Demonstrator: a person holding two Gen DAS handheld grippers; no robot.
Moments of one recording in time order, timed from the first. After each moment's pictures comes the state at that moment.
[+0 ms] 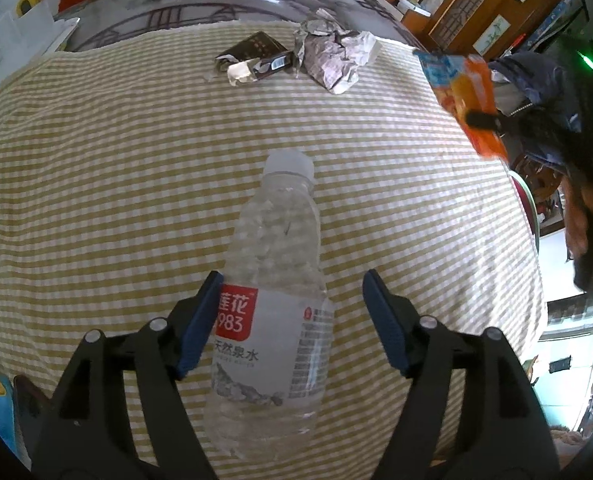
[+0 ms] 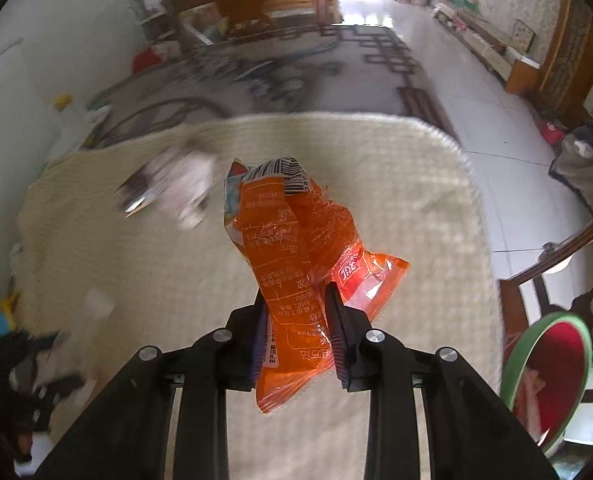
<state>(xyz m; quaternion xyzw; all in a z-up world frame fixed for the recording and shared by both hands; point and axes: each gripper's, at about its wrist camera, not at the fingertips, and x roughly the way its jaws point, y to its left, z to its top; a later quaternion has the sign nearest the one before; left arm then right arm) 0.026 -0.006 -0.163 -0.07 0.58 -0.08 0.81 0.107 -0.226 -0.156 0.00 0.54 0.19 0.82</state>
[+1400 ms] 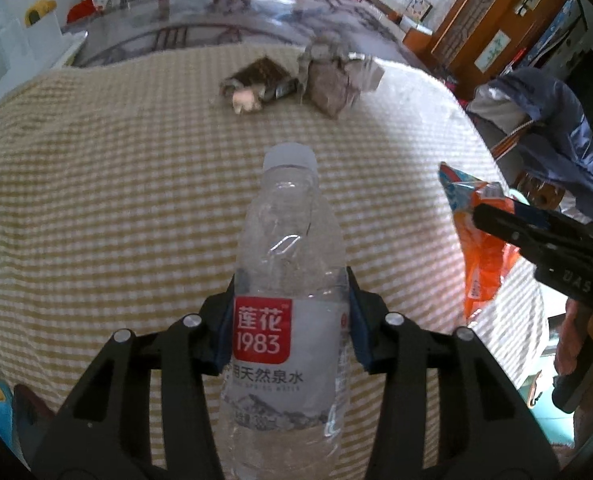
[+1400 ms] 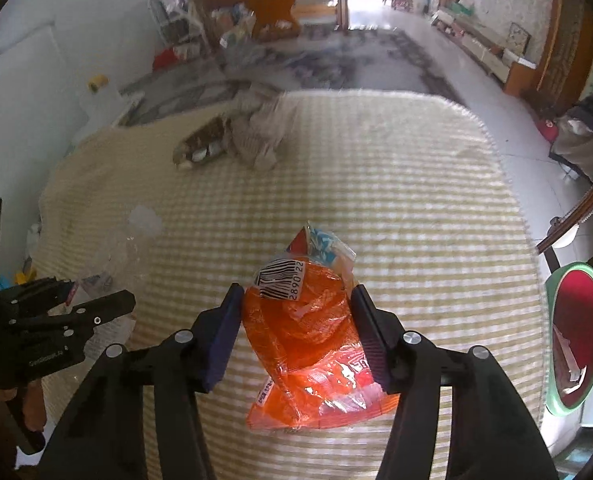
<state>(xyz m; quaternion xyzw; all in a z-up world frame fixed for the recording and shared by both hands) 0.031 -0.005 -0.152 -0.08 0.54 -0.07 0.84 0.045 -0.201 -0.147 0.02 0.51 0.17 0.84</state>
